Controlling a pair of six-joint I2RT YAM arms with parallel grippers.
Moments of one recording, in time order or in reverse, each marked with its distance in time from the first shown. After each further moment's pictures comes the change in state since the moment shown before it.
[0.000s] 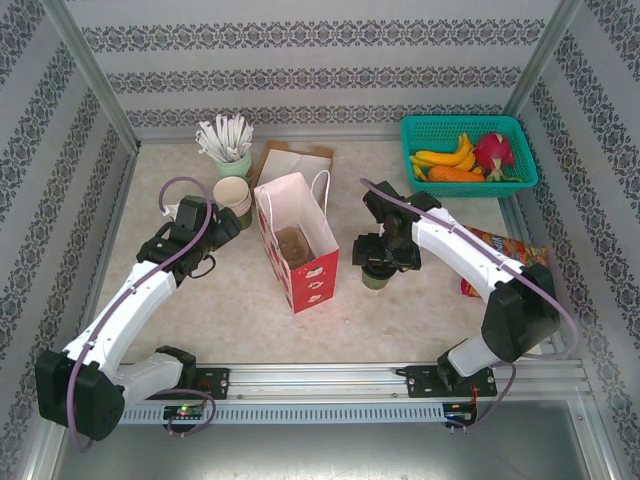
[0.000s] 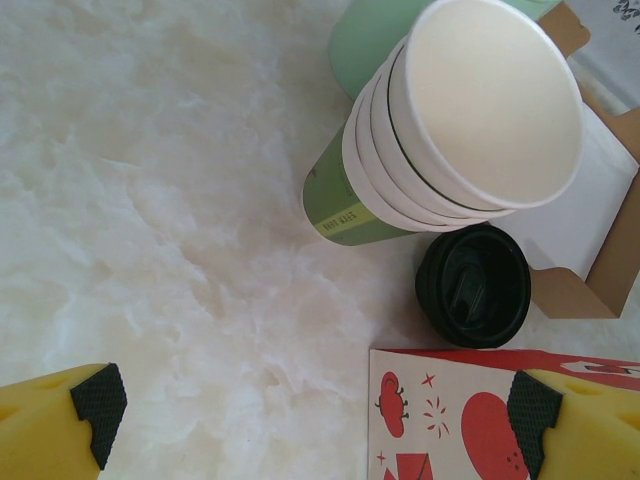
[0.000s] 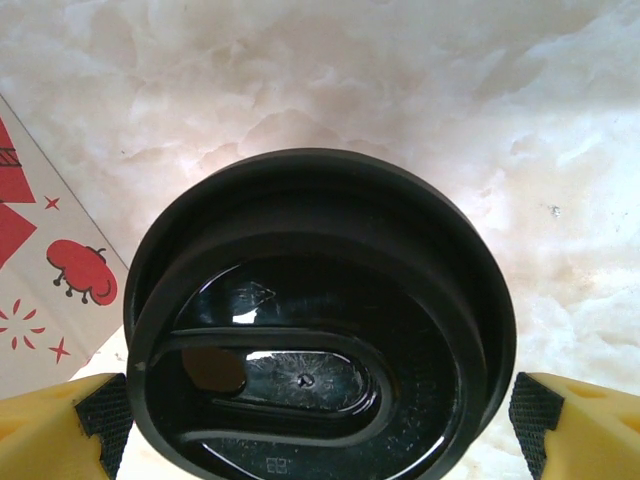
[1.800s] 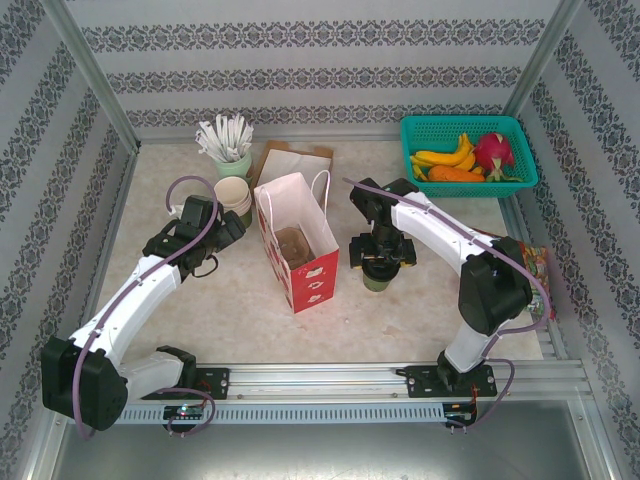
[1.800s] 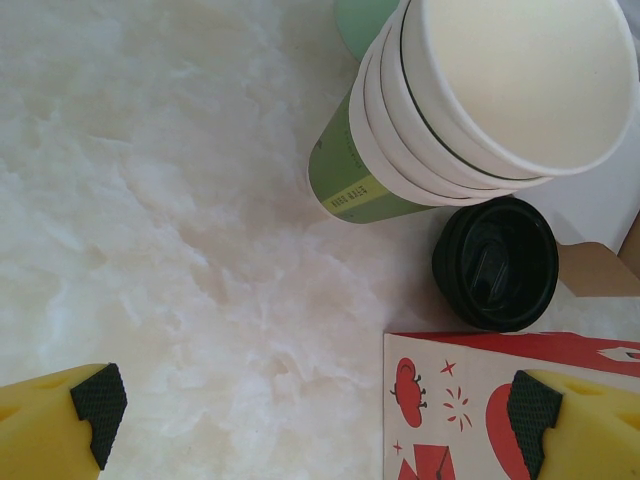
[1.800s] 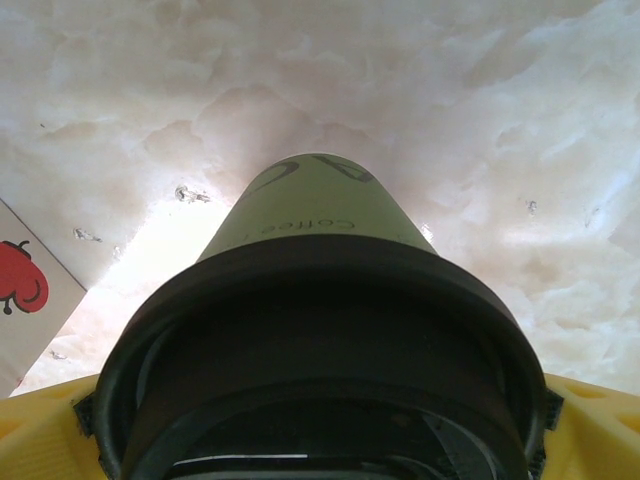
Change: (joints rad) left arm 0.000 0.053 0.000 0.000 0.026 0.023; right arm 0.013 0.187 0.148 -0.143 0.032 -0.057
